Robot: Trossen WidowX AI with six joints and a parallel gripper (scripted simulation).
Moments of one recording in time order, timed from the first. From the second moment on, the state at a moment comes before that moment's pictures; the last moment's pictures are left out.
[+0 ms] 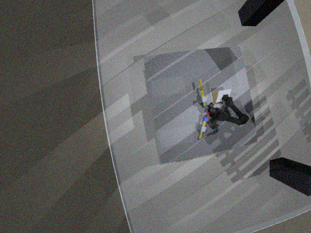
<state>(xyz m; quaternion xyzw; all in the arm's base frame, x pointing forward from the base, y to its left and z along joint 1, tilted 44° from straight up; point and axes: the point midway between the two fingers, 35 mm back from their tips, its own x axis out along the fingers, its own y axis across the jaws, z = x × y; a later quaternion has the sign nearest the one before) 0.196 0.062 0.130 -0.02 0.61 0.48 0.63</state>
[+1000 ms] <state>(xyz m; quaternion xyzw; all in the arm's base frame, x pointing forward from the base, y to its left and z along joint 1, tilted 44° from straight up) 0.233 0.101 0.133 -0.02 0.61 0.48 0.63</state>
